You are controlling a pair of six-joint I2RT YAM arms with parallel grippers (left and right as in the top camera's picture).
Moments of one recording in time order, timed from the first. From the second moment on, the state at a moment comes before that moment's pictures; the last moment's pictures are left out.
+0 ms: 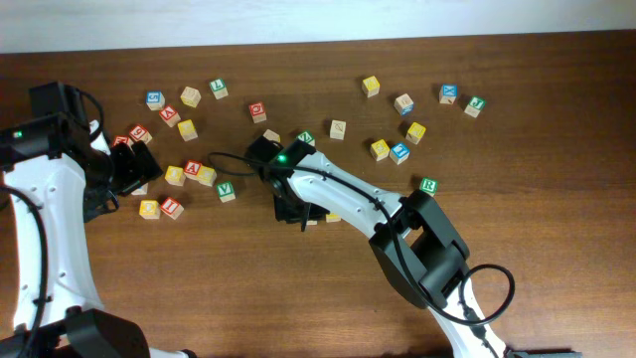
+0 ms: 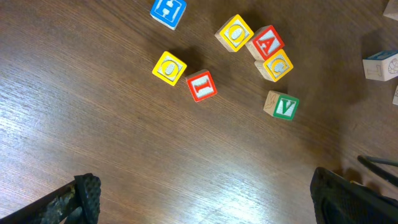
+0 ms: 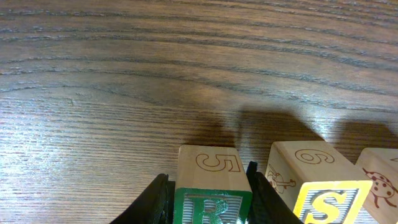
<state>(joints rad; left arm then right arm) 0.29 1.63 1.59 -1.34 0.06 -0.28 0.78 2.28 1.82 -1.12 0.07 0.70</state>
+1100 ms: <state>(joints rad) 0.29 1.63 1.59 -1.34 0.06 -0.28 0.57 2.25 2.18 -1.63 0.13 0.58</state>
